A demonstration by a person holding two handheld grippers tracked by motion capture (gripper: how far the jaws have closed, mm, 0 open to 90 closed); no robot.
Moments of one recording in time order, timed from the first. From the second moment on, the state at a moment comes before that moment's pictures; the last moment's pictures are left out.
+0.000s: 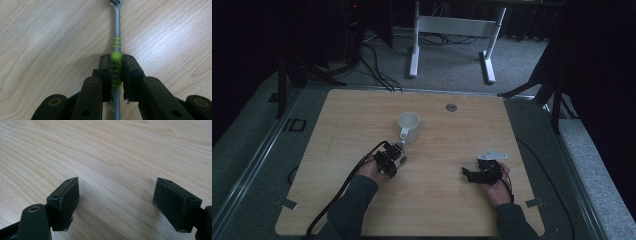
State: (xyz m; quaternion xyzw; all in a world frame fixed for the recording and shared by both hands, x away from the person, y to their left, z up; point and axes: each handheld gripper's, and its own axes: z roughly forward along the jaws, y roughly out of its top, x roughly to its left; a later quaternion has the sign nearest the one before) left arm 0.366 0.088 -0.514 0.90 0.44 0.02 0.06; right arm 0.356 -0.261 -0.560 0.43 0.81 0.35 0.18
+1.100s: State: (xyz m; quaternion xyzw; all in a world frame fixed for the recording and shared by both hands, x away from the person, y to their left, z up) left arm 0.356 0.095 -0.491 0.90 0.42 0.04 0.13; right arm 0.356 -0.261 -0.560 0.43 0.81 0.35 0.18
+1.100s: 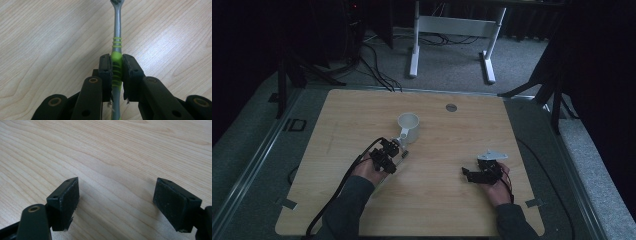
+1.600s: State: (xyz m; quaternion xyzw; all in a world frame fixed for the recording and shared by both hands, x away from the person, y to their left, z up) left arm 0.351 0.101 -0.477 0.89 0.43 0.05 0.17; right arm 0.356 -0.261 -0.560 0.43 0.81 0.35 0.18
